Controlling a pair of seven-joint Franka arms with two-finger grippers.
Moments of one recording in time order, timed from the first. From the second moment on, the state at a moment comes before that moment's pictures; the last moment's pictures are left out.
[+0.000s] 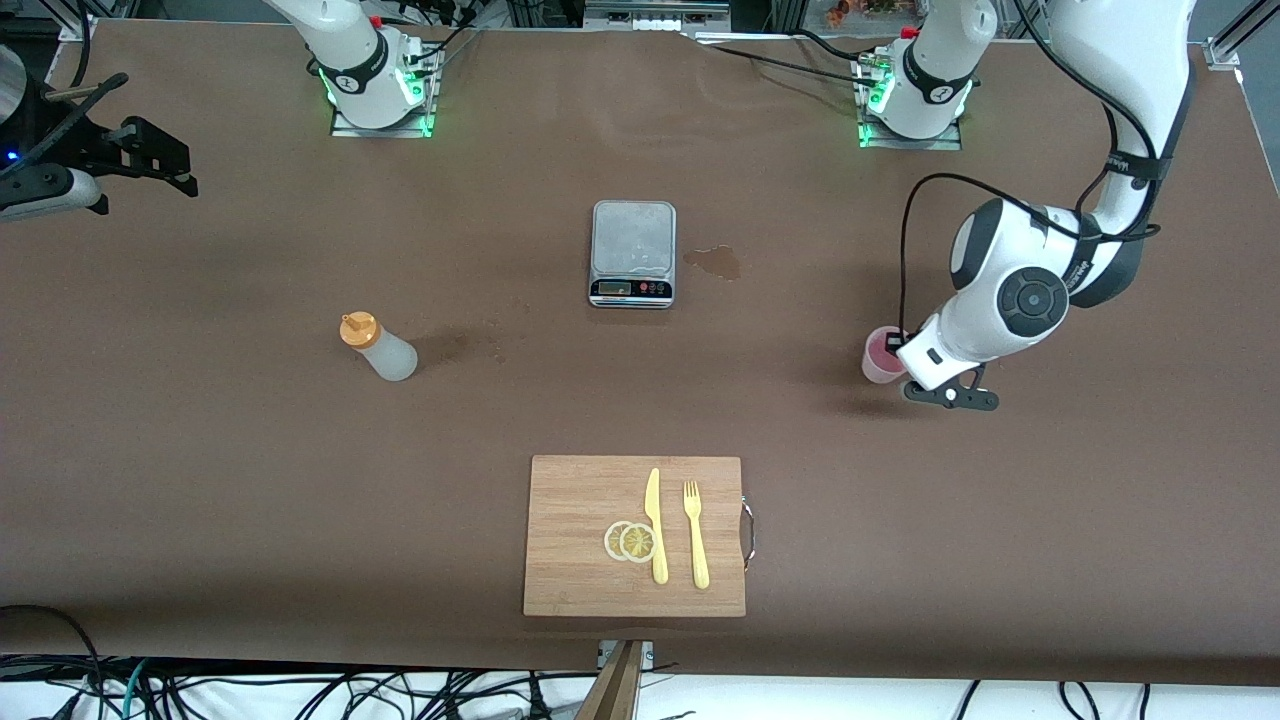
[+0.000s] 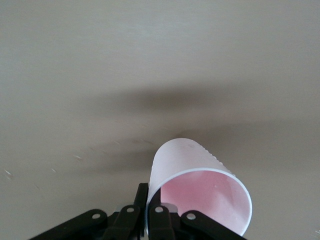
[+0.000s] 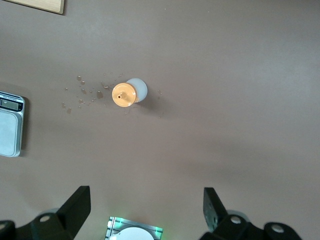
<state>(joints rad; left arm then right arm) -0.03 0.35 -0.21 -1.96 0.03 2.09 -0.16 0.11 -0.07 -0.07 -1.64 0.00 1.48 -0.19</state>
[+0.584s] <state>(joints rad) -0.07 0.30 -0.66 -1.90 -0.11 1.97 -0.78 0.11 -0.07 -0.07 -1.64 0.00 1.48 -0.19</state>
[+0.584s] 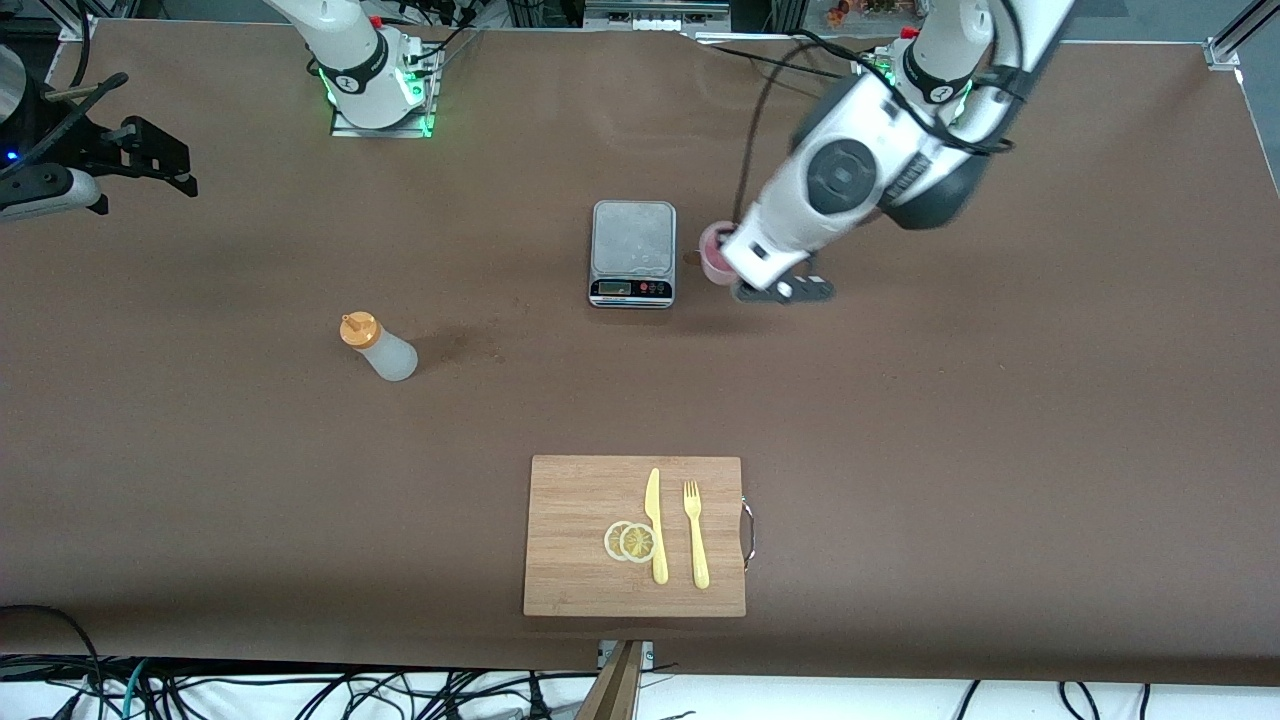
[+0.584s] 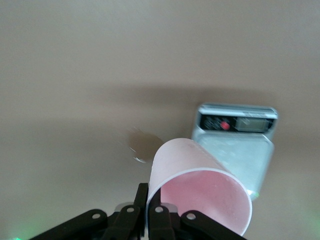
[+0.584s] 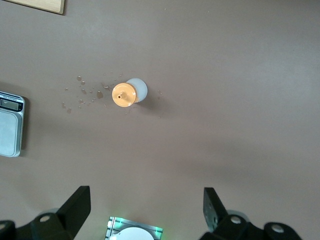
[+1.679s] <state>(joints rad) -0.26 0.50 -0.68 -1.88 0.02 2.18 -1.13 0.11 -0.07 -0.08 -1.64 0.00 1.48 -0.19</state>
